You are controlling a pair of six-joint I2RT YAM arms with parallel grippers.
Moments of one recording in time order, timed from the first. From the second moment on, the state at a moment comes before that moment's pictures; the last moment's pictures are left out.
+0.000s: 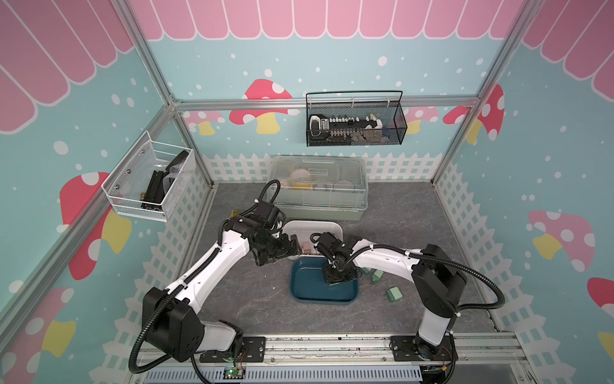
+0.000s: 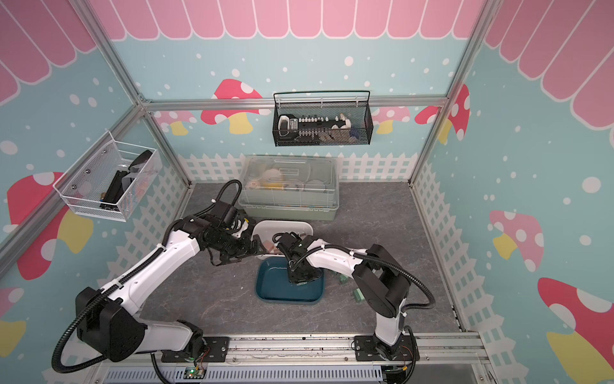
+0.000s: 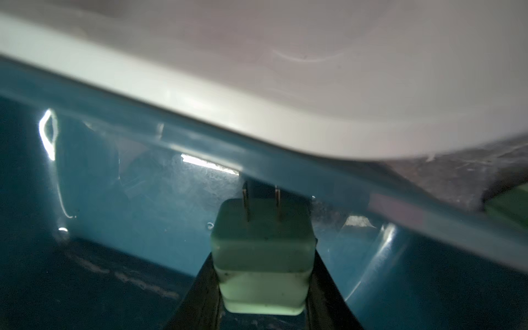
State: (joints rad) left arm -0.39 1.38 1.20 -1.05 0.32 -0.54; right arm 0.91 1.82 1.24 -0.84 -0.04 0.67
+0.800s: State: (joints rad) left arm -0.35 1.33 1.15 -1.07 0.29 -0.55; right arm 0.97 2.03 1.48 -0.81 -0.10 0.65
